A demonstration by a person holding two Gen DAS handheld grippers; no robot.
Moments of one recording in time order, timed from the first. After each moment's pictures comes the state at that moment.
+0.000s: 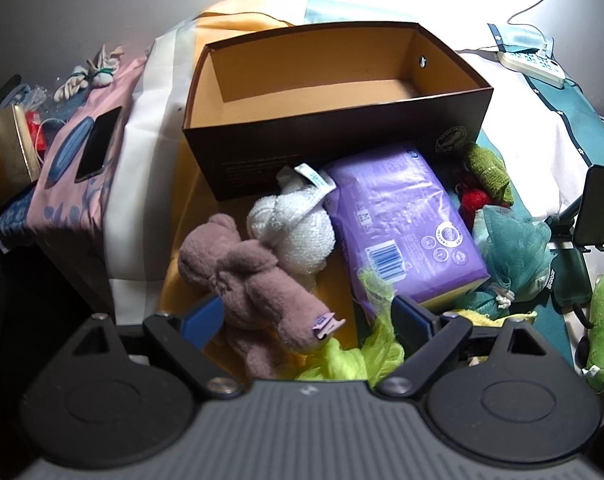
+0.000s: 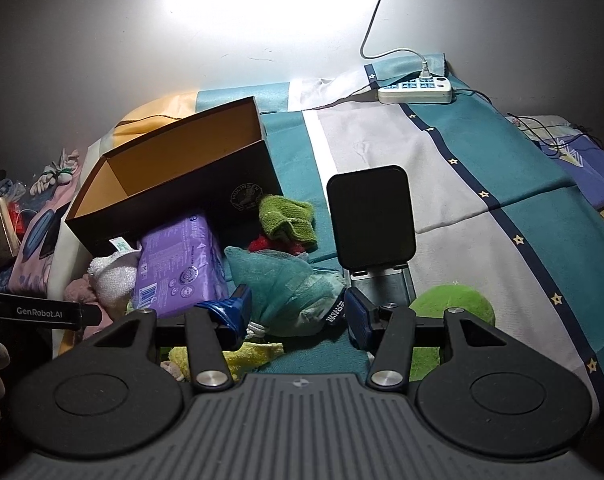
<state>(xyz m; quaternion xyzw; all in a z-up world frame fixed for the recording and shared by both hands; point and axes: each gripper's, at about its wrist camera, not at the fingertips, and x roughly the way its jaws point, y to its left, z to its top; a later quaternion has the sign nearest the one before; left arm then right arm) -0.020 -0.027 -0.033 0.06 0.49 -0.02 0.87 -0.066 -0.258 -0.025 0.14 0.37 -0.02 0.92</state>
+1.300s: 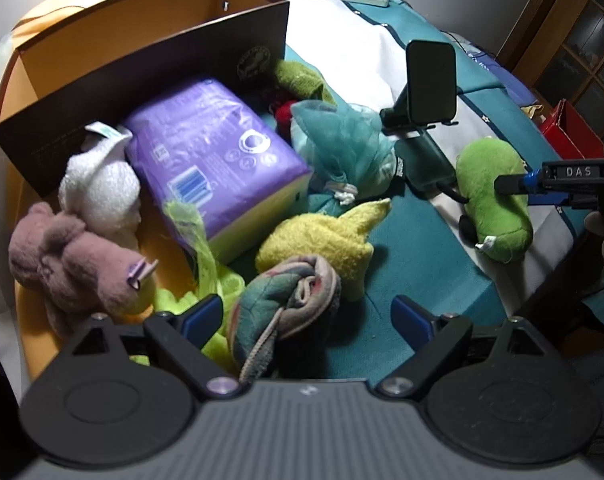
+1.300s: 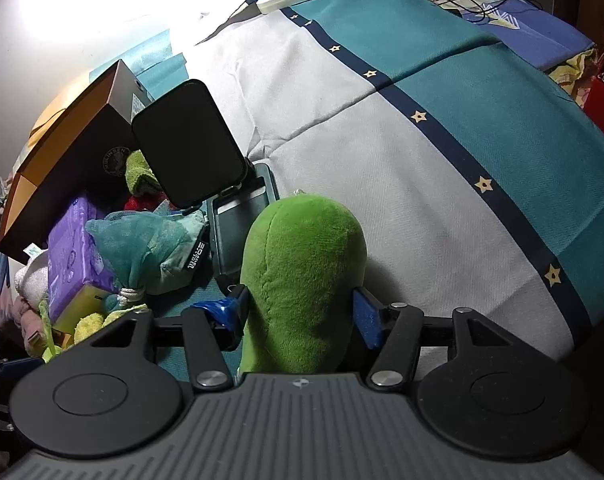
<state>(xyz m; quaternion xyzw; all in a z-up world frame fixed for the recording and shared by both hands) -0.055 -0.067 -0.075 0.09 0.52 -0.27 0.81 -0.073 -0.358 -0.088 0.25 0.48 -0.08 0.84</state>
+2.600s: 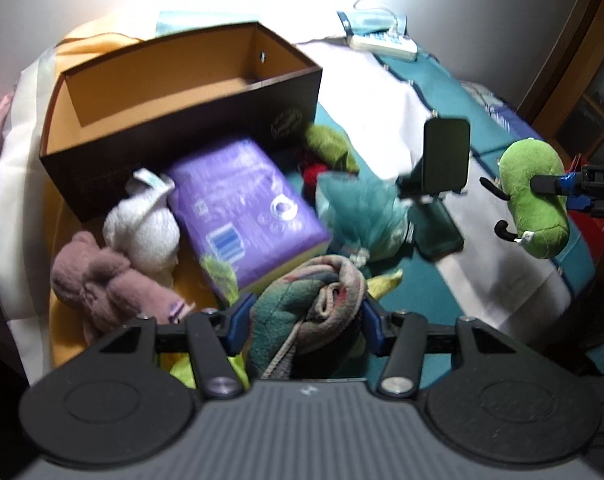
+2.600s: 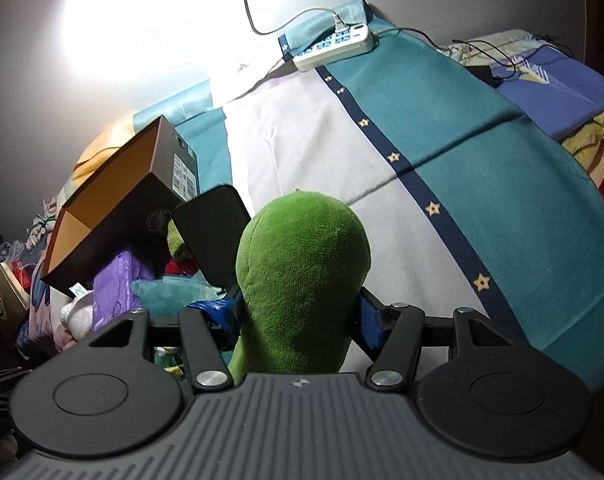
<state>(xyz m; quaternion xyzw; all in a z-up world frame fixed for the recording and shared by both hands) -0.050 -0.060 -0.023 0.04 0.47 -0.23 0.85 -0.060 -0.403 -0.039 0.25 0.41 -0.02 0.87</state>
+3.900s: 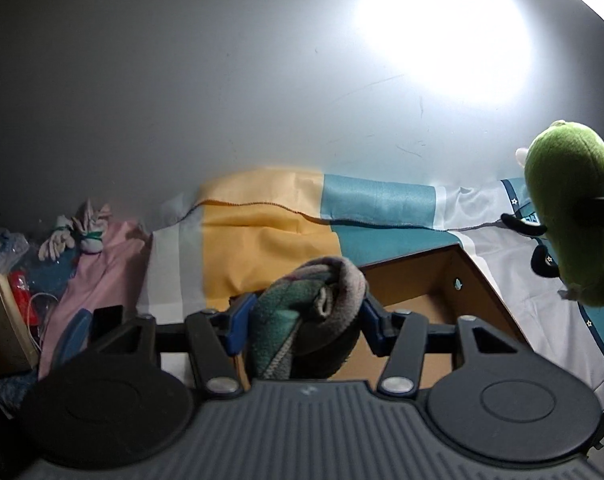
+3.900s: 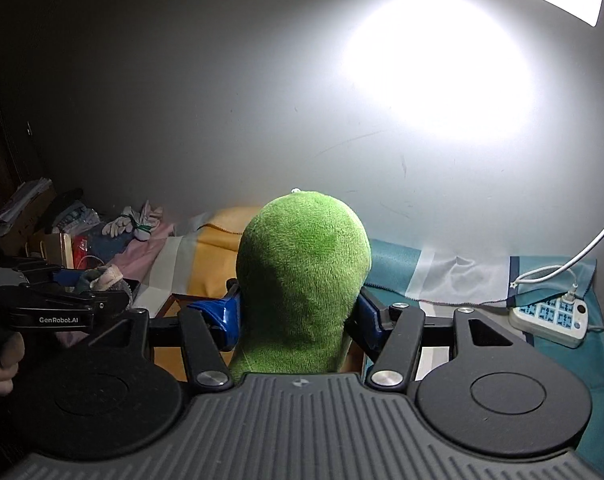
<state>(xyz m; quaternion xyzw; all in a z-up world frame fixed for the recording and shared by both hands) 0.179 0.021 0.092 0.05 0.36 -0.07 0.93 0.185 -0.248 0.103 0.03 0.30 0.18 0.94</state>
